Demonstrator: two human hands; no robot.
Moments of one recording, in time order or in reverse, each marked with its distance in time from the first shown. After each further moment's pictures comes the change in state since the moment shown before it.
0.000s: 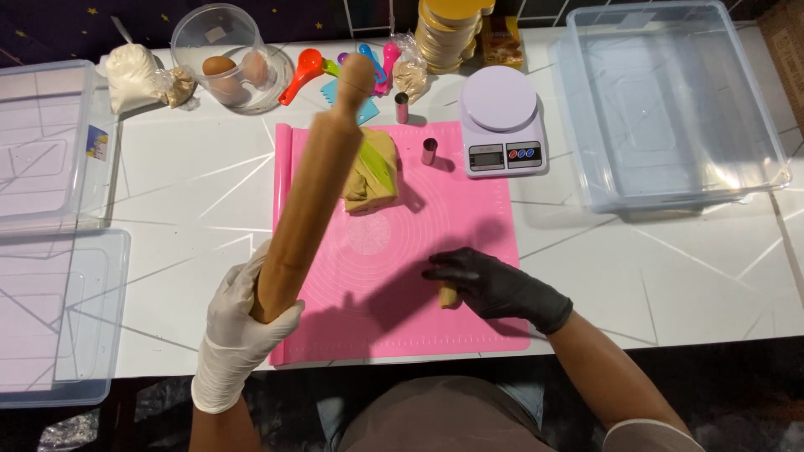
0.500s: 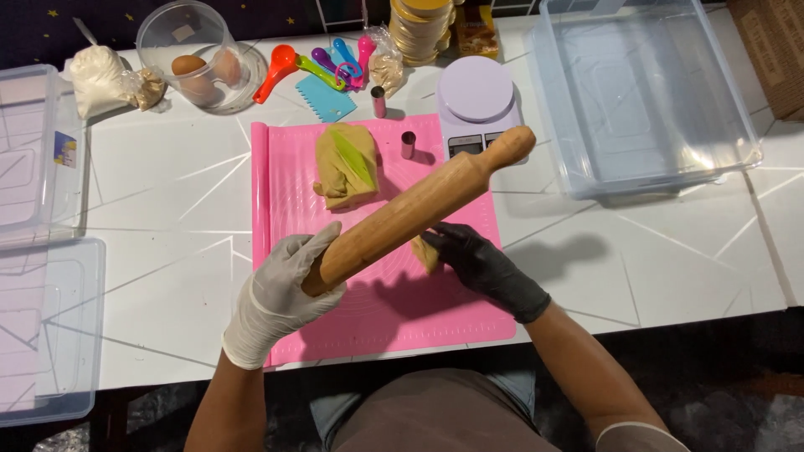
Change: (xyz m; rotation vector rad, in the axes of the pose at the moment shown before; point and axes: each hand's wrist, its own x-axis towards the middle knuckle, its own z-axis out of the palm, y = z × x) left_hand 0.037 0.008 0.067 -0.042 0.009 0.551; right_hand -0.015 0.027 0.022 -0.090 0.382 0.170
